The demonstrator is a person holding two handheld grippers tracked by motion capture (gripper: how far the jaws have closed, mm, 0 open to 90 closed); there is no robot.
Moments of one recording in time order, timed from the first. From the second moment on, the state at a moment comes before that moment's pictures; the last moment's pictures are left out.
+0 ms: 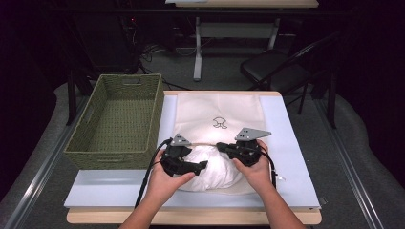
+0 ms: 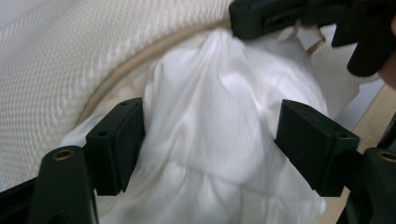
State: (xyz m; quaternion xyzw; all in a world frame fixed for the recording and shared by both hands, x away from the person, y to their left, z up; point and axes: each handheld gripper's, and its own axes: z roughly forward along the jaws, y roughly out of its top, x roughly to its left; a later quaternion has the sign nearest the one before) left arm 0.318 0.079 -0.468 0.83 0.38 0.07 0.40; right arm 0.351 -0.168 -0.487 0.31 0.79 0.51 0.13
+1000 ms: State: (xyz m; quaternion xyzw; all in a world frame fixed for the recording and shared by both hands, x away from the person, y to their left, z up) left arm 0.317 0.075 -0.541 0.83 0.38 0.09 0.39; right arm 0.345 -0.161 -0.490 0.31 0.80 0.51 0.13
